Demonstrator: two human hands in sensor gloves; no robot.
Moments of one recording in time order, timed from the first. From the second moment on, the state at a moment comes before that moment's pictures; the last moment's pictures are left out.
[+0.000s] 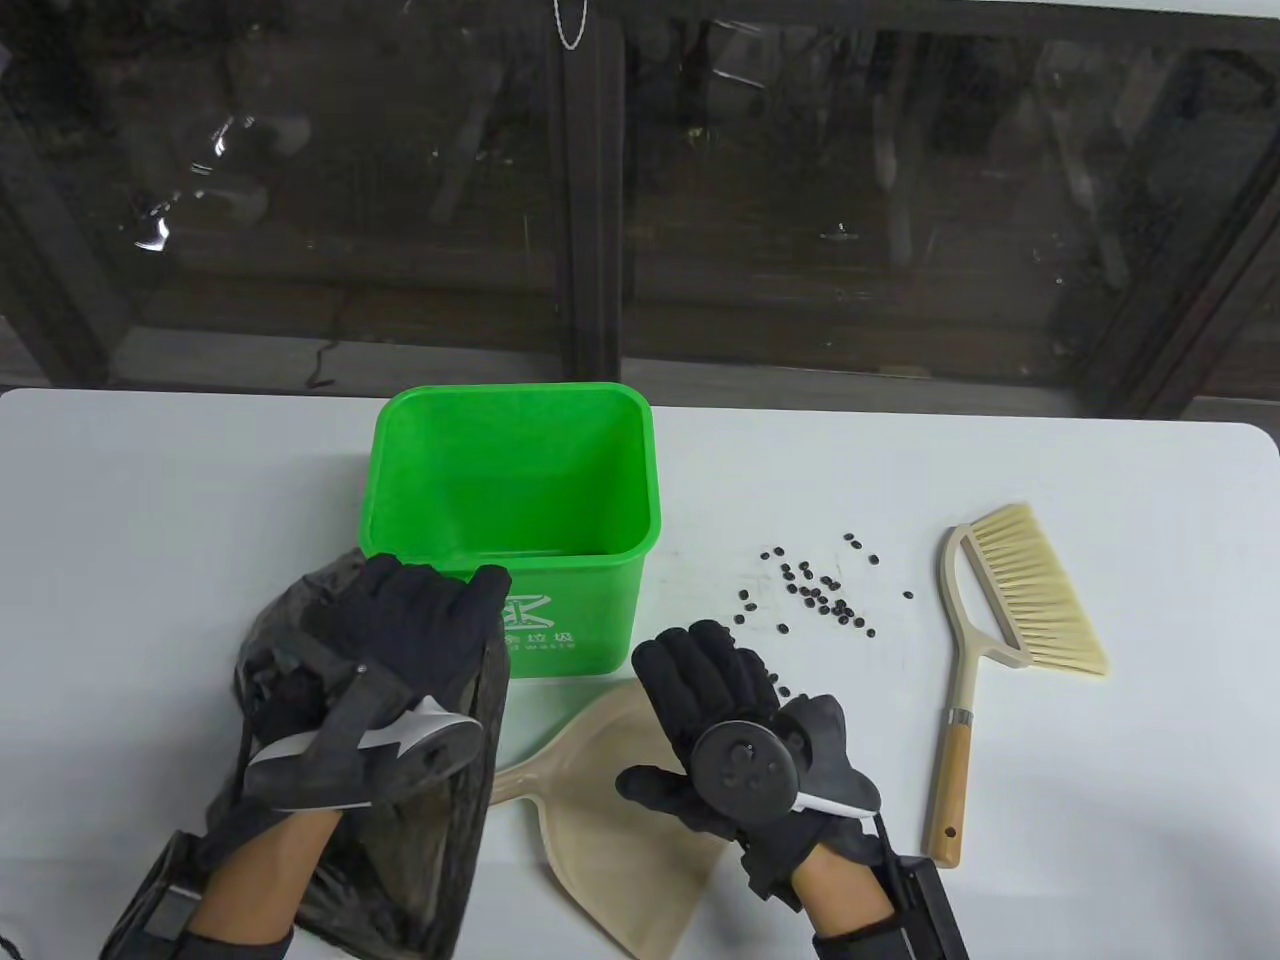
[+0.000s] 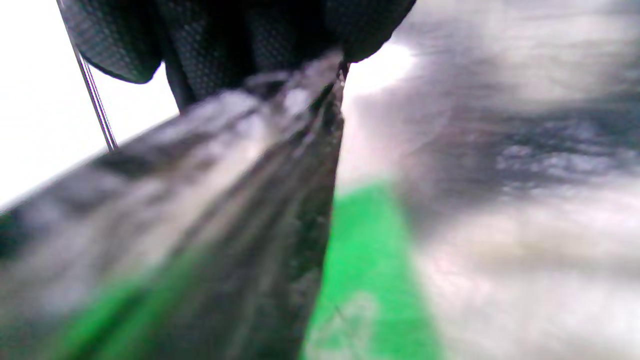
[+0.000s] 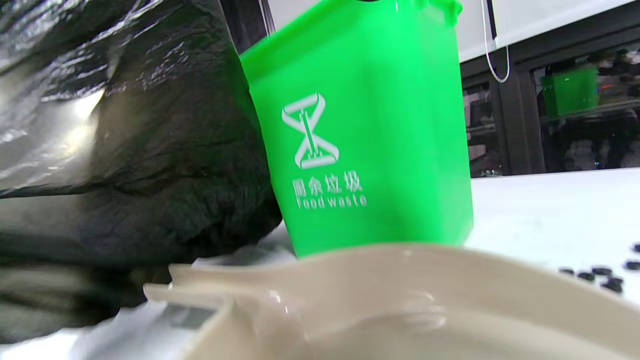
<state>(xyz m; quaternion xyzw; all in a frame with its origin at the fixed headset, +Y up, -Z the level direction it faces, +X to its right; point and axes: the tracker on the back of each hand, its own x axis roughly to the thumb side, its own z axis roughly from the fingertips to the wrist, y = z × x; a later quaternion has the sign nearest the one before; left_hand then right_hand) -0.174 -0.516 -0.260 0.24 -0.29 -0.16 0.91 0.068 -0.623 -0.266 0.34 -0.03 0.93 0.17</state>
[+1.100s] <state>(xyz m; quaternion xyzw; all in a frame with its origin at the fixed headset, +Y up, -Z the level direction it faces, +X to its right) -0.109 -0.434 -0.285 0.28 -0.32 -0.04 0.90 0.089 -0.529 -0.307 0.27 0.03 0.94 0.22</state>
